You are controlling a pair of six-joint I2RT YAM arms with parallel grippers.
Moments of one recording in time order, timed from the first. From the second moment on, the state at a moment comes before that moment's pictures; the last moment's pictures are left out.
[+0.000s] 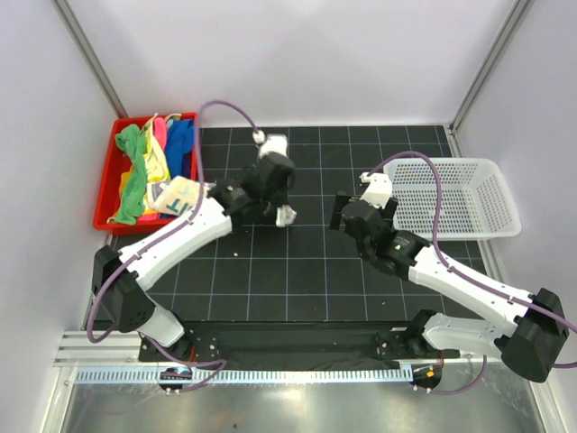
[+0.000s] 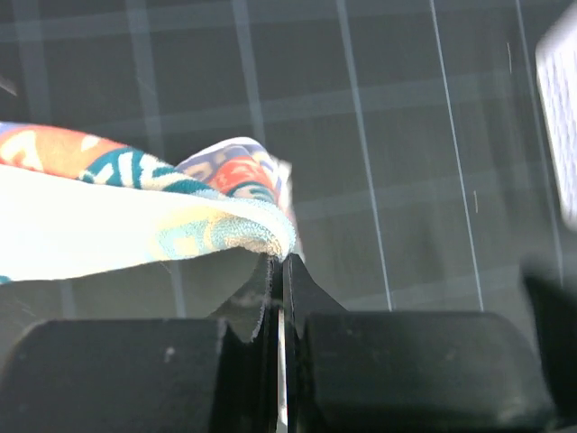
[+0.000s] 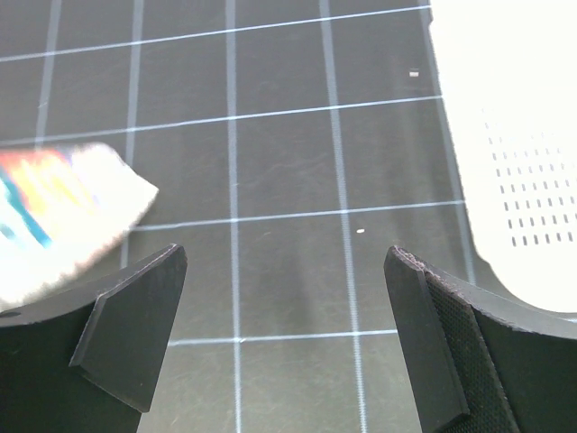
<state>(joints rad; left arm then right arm) -0.80 1.53 1.47 -0.61 -0.44 -0.50 0.81 1.10 0.83 -0.33 0.75 0.56</state>
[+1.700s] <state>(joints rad) -0.57 0.96 1.01 -0.78 -0.50 -0.90 0.91 2.32 1.82 -0.33 0.16 0.26</state>
